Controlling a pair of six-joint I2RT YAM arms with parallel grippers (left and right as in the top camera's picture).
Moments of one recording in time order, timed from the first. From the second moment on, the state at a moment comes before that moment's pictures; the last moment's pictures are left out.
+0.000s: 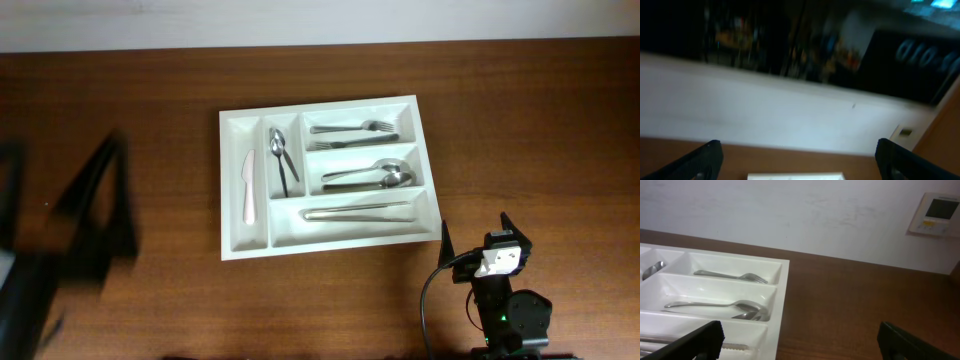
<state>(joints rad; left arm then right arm) -0.16 0.95 2.07 -1.09 -0.01 -0.28 0.03 0.01 0.01 -0.07 -0.03 -0.13</state>
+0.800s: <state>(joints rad) -0.10 0.18 0.75 -0.81 -0.21 -0.28 0.03 0.01 0.01 -0.07 -0.03 -0.13</state>
